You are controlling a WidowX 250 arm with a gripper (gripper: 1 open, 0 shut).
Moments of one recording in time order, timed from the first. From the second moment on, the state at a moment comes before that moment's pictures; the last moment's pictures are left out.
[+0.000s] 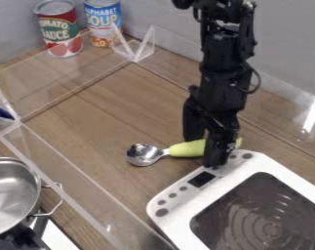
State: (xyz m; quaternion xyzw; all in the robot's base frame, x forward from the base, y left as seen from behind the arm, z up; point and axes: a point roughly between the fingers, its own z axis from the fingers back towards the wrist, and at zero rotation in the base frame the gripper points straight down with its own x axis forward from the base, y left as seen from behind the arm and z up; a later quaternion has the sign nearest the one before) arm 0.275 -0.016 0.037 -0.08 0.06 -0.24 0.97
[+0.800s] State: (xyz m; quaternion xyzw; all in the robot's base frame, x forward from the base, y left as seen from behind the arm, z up) arm 0.274 -0.014 0.039 -0.11 0.05 -0.26 0.96
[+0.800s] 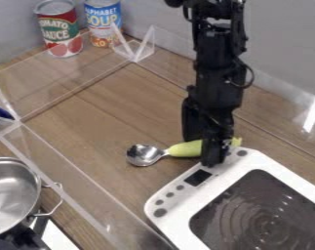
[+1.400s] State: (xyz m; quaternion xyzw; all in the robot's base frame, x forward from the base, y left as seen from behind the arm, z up) arm 0.272 -0.015 0.039 -0.12 0.05 -0.28 0.95
